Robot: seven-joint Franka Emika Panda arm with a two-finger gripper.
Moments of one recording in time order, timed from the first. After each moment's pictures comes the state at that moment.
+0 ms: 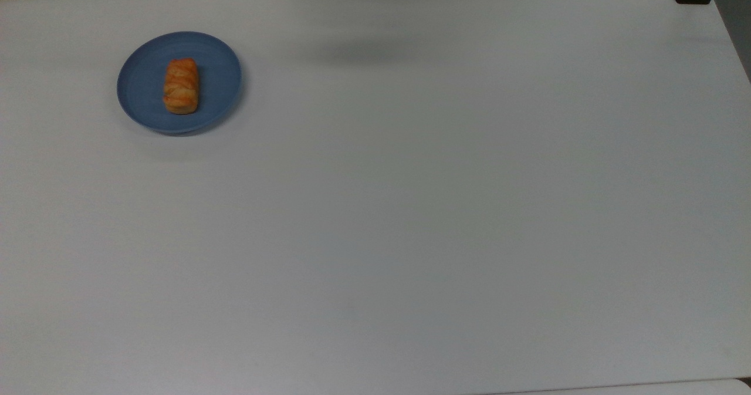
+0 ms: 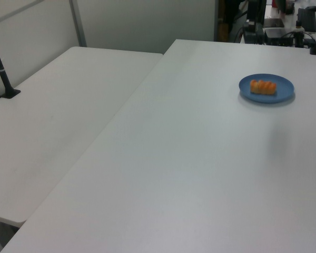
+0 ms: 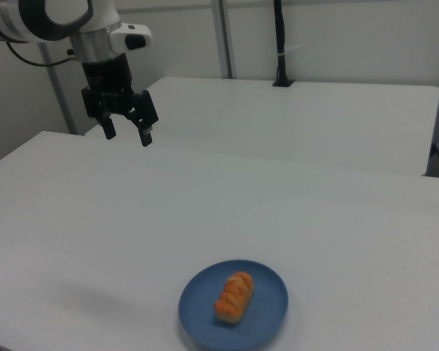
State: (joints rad) arm 0.09 -0.02 -0.11 -1.56 -0.03 1.56 -0.03
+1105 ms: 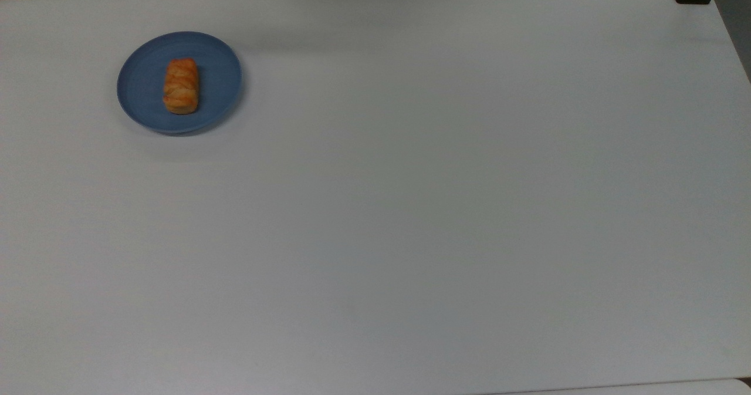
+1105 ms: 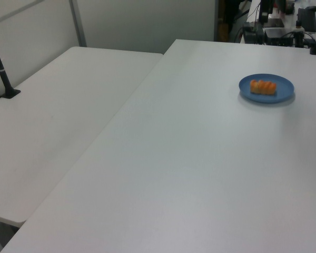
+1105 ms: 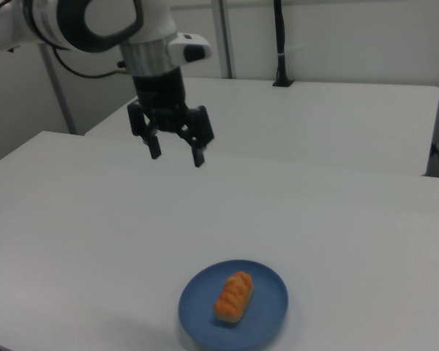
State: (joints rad) arm -0.02 -0.01 -0.22 -1.57 -0.03 1.56 -0.28
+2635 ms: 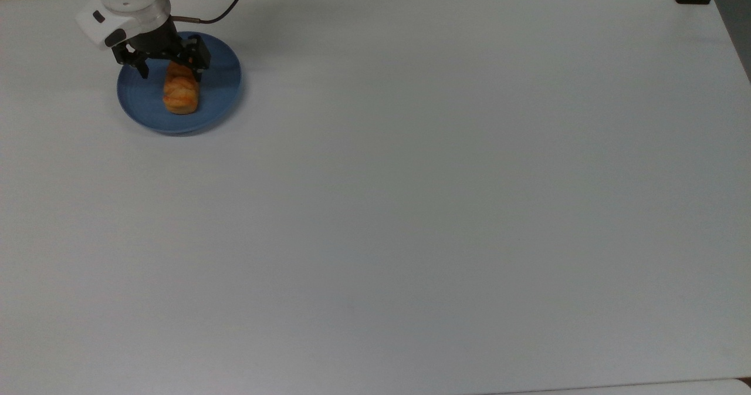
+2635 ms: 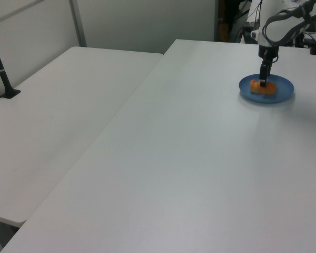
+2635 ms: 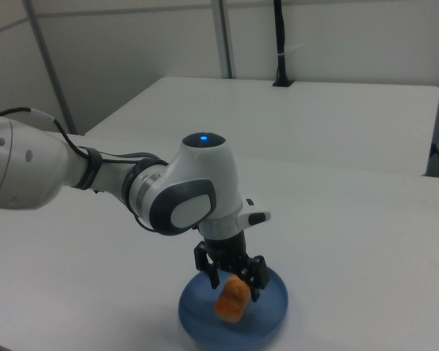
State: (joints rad) arm -0.14 0.18 -0.25 -2.09 -0.03 2.27 -0.41
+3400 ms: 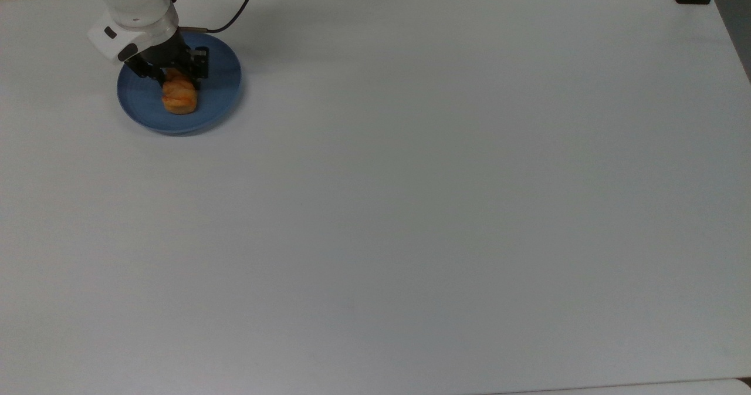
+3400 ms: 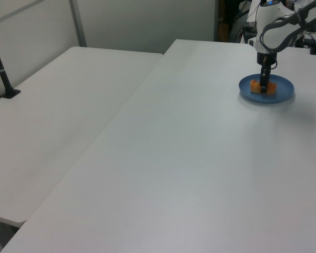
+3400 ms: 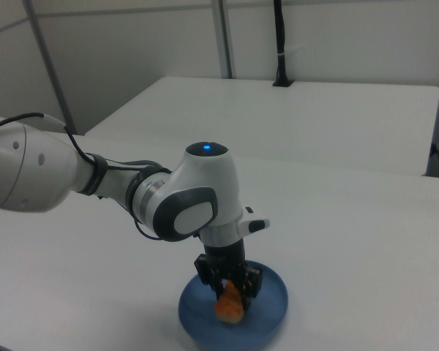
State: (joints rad) arm -0.14 0.22 -0.24 -2.09 -0.03 2.27 -0.45
